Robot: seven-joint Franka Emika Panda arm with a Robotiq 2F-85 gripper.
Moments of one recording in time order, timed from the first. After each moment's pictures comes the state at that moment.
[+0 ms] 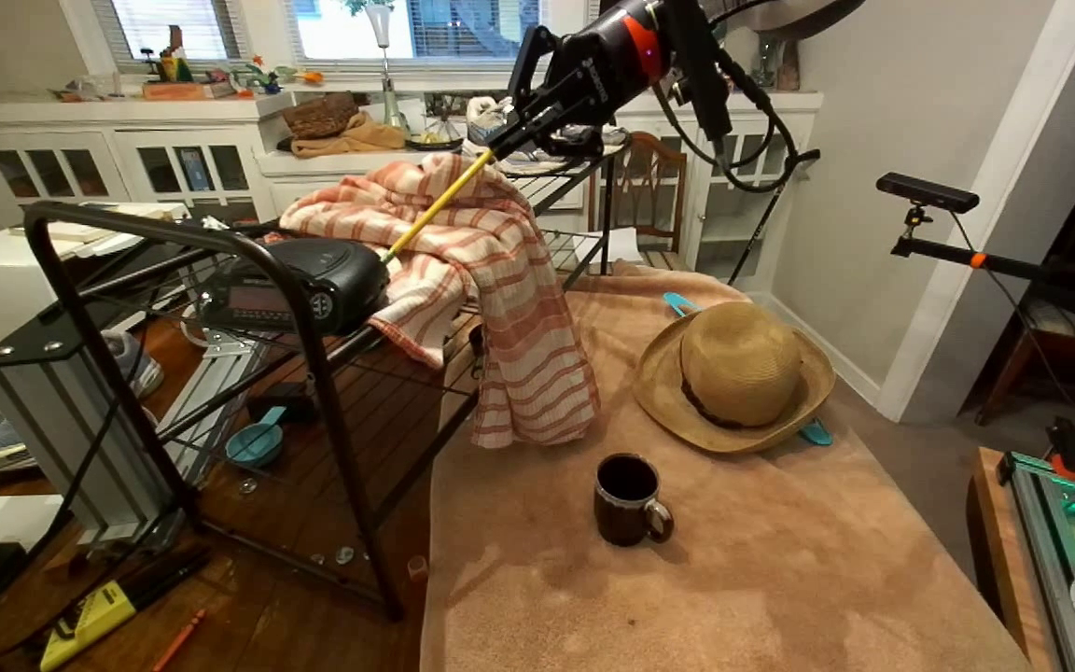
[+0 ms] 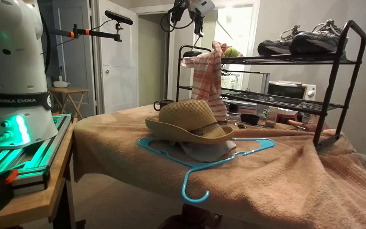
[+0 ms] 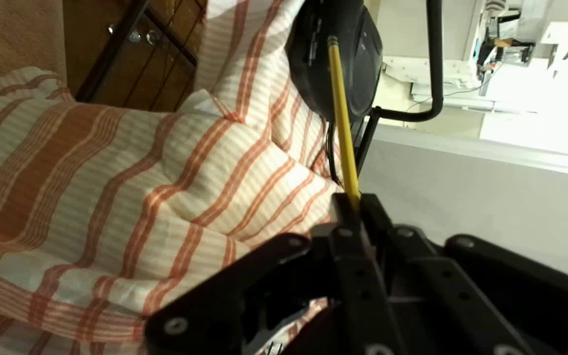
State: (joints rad) arm 0.05 -0.05 0.01 -2.05 1.23 2.47 -0.11
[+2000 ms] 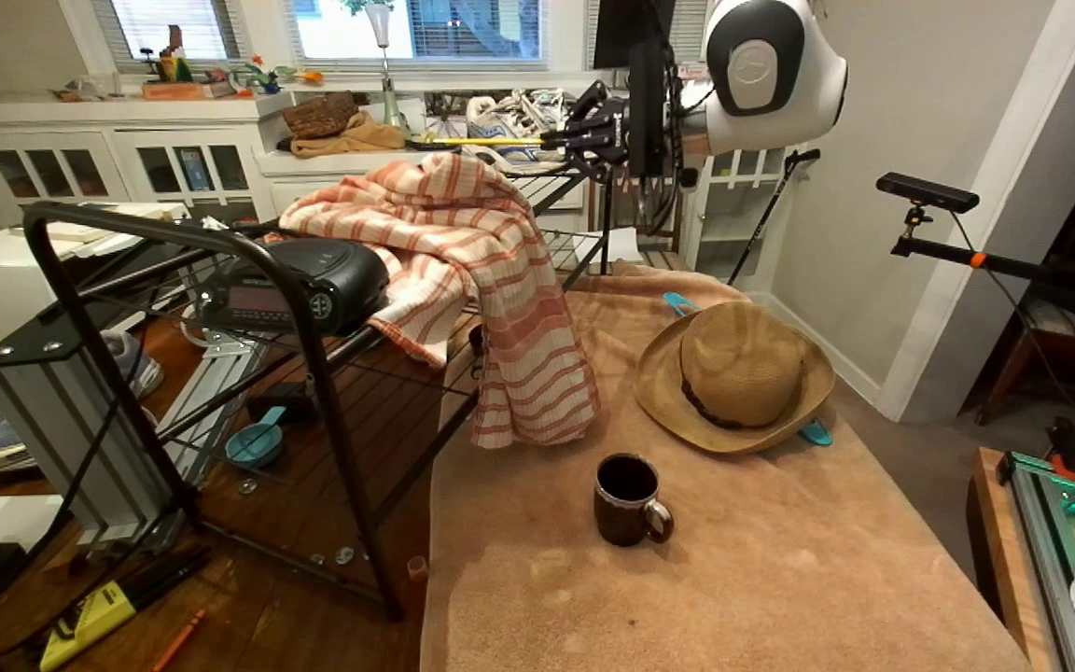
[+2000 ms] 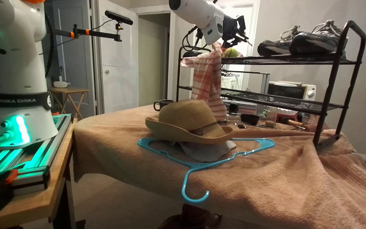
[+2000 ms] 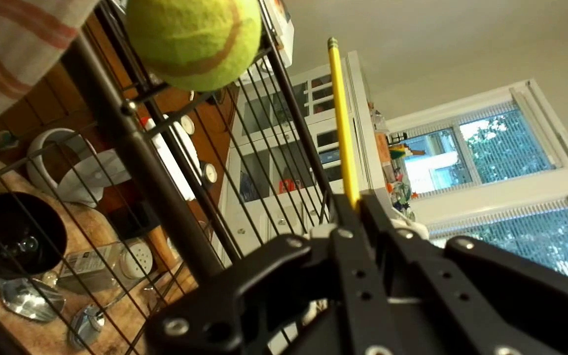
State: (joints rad) arm -0.06 0.15 -0.08 -1.95 2.51 2.74 -0.68
